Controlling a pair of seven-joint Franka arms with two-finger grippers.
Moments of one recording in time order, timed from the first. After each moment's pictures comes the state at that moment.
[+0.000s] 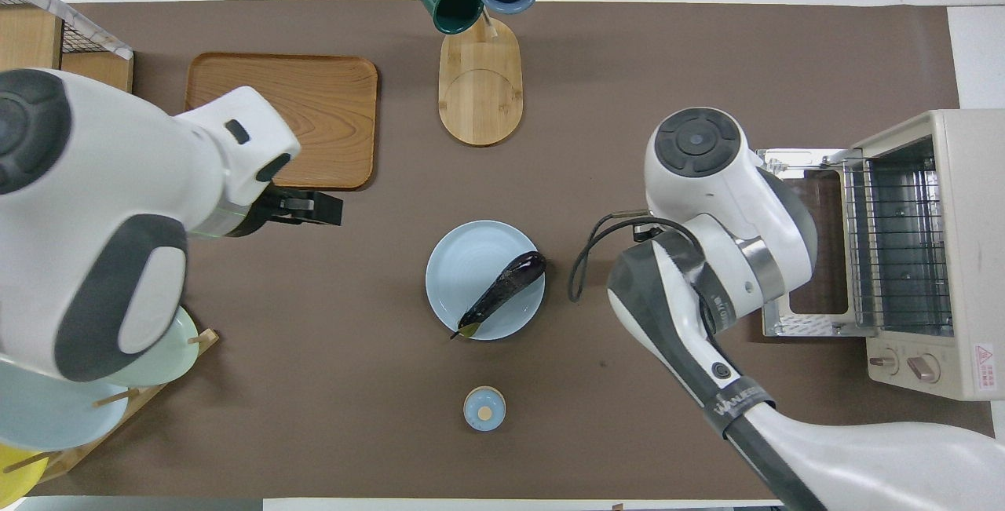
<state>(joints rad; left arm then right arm) -0.31 -0.03 -0.12 -1.86 -0.04 1.89 -0.22 0.30 0.20 0.02 -1.94 -0.20 1.88 0.43</state>
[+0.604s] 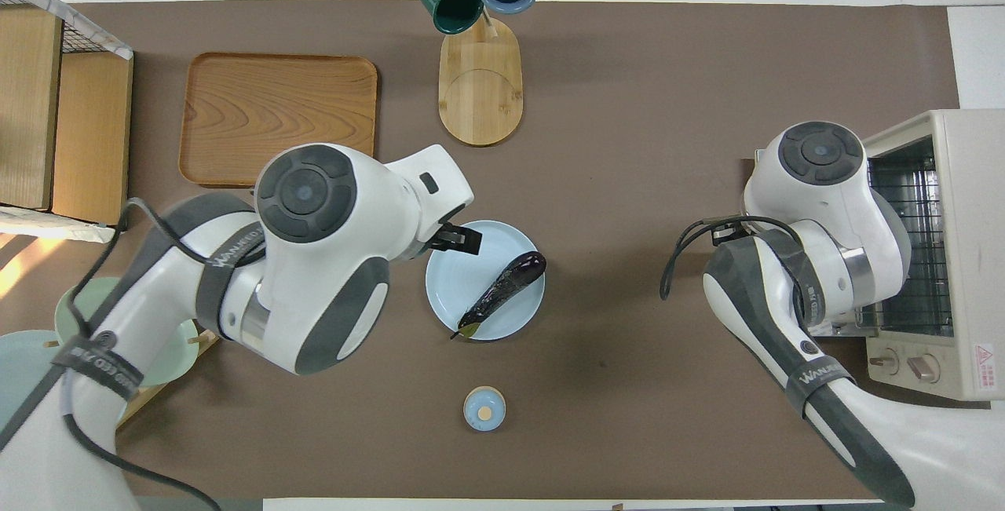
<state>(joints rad) -0.55 0.18 -0.12 -1.95 -0.08 2.24 -0.27 0.10 0.16 0.02 -2.16 -0.24 2.14 0.25</state>
